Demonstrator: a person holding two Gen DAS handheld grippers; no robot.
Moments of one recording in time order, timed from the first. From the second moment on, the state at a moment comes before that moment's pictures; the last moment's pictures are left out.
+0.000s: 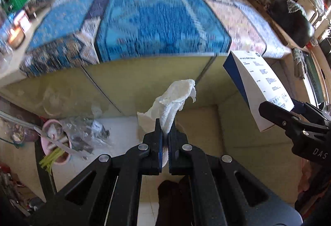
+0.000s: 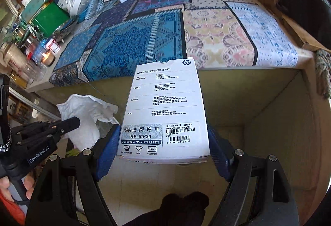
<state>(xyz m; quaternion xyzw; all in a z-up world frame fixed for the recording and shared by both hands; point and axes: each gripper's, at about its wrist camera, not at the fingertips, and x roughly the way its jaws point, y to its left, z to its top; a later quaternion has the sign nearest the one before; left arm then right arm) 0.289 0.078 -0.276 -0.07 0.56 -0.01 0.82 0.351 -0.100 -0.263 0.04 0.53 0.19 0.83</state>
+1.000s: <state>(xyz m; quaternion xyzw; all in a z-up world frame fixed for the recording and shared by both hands) 0.320 0.058 -0.731 -0.22 0.68 0.04 0.70 0.370 -0.078 -0.686 -0.04 0.72 0.24 0.65</state>
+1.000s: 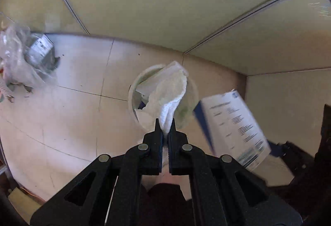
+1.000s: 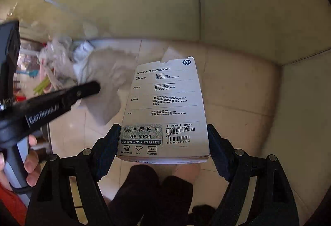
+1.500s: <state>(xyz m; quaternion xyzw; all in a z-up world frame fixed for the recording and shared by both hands) 0.319 0.067 -0.793 -0.23 0.69 0.06 0.68 0.390 -0.060 -0.749 -0.04 0.76 0.23 0.61</state>
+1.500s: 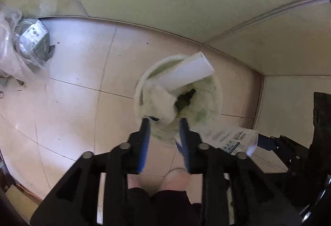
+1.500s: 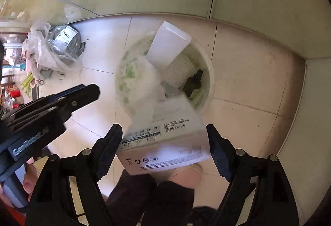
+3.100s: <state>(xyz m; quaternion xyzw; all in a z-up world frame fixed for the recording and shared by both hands) 0.286 0.105 -0.132 -0.11 0.41 0.01 0.90 0.350 -0.111 -0.119 0.08 0.41 0.14 0.90</state>
